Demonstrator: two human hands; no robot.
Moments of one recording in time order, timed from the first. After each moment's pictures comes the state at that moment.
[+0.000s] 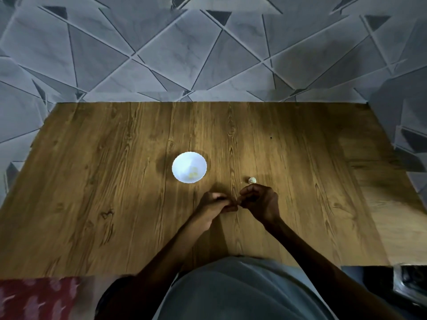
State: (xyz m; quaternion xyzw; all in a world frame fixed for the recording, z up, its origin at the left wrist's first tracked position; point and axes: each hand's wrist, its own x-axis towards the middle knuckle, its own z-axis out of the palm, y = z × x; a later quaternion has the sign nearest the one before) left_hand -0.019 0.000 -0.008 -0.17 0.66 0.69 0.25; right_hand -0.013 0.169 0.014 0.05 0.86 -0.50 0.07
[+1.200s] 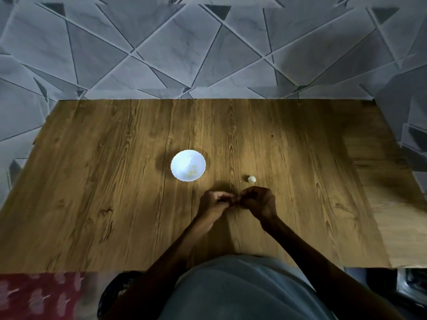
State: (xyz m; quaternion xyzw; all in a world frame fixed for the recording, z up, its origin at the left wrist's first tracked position) left_hand -0.016 0.013 -0.017 -0.12 0.78 0.59 0.18; right_hand -0.016 0.174 -0.008 0.12 0.79 -0.60 0.11
